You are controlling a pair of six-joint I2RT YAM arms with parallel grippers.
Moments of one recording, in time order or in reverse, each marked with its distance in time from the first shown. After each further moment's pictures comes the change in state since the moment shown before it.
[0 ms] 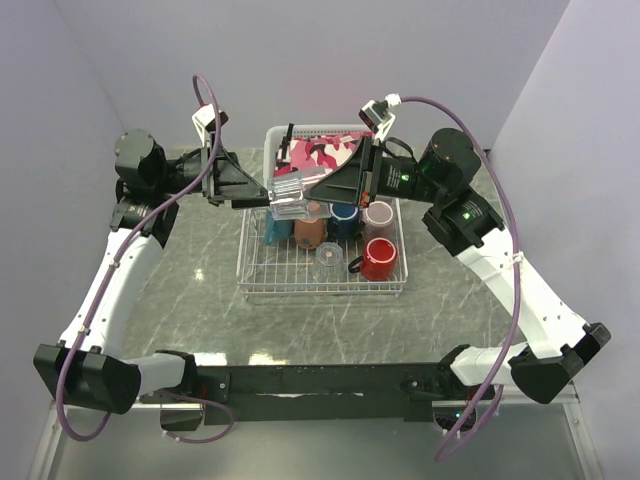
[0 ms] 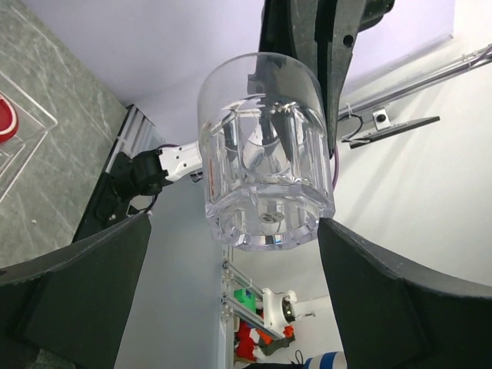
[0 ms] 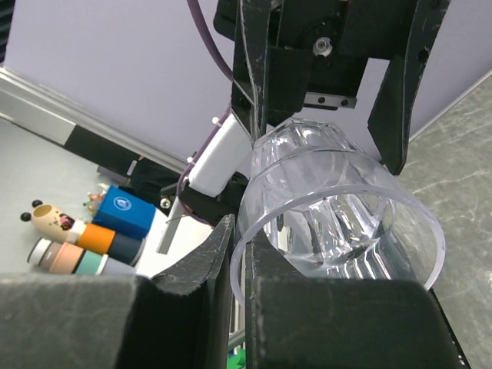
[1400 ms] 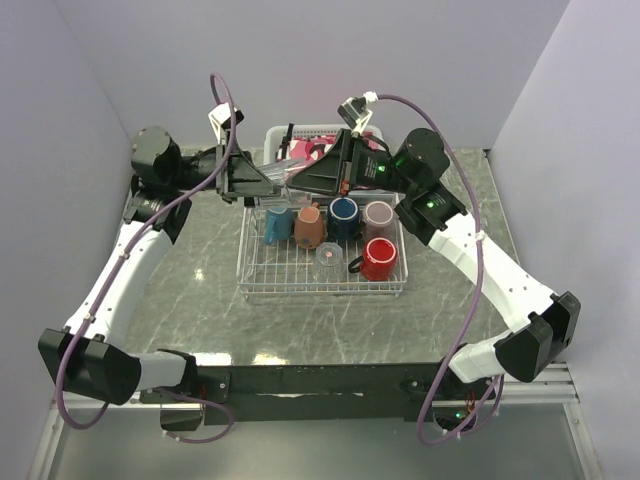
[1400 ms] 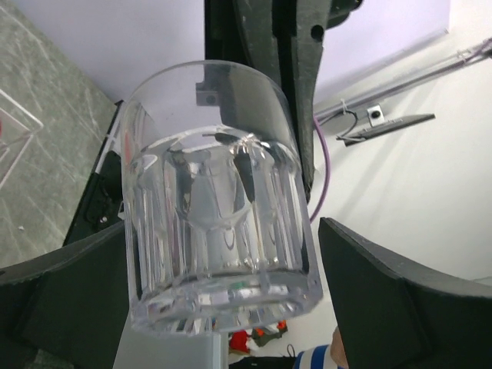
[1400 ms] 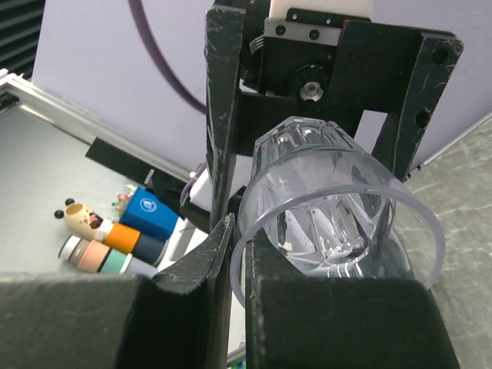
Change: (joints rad) left arm -0.068 0.047 0.010 0.086 -0.029 -0.056; right arm -0.011 0.131 -0.063 0.327 -0.033 0.144
